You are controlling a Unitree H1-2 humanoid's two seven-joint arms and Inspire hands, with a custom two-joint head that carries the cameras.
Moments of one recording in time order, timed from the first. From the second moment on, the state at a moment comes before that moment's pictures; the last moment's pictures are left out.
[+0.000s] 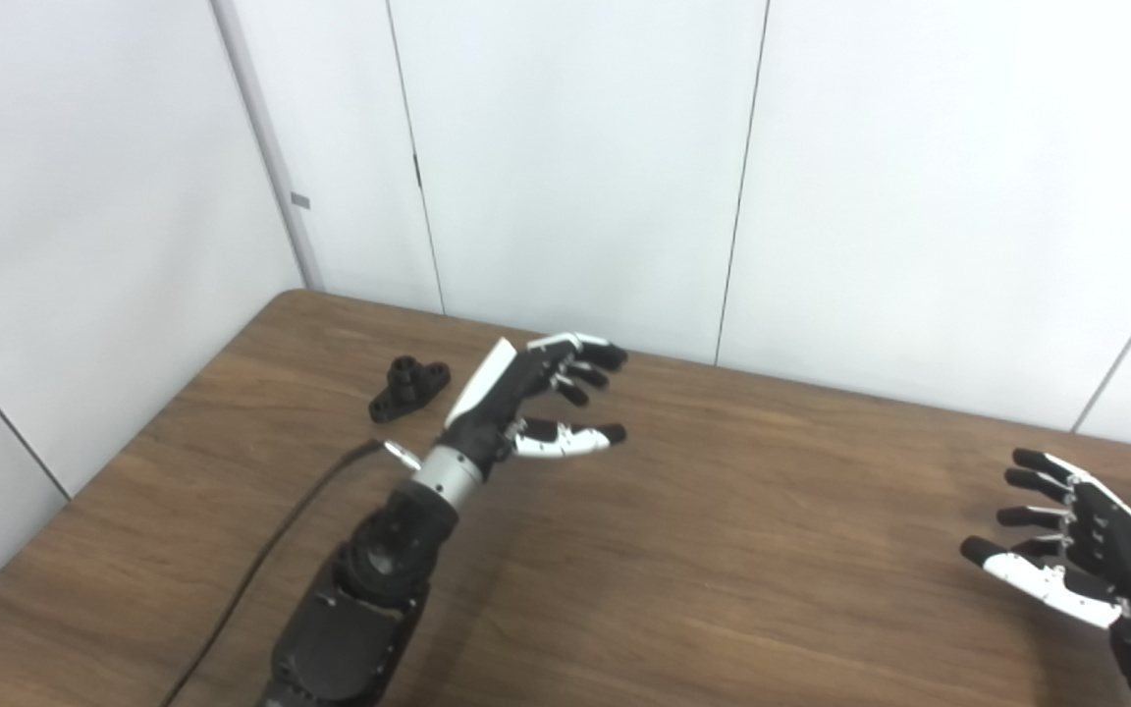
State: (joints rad) left arm -0.30 0.32 0.02 0.01 0.18 -0.02 -0.12; right arm -0.28 -0.24 -0.01 0.07 -0.18 0.07 0.06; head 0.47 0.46
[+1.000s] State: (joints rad) left arm -0.32 0.48 0.16 0.12 0.52 0.04 0.15; right arm -0.30 -0.26 -0.02 0.10 -0.16 0.07 0.07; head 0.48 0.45
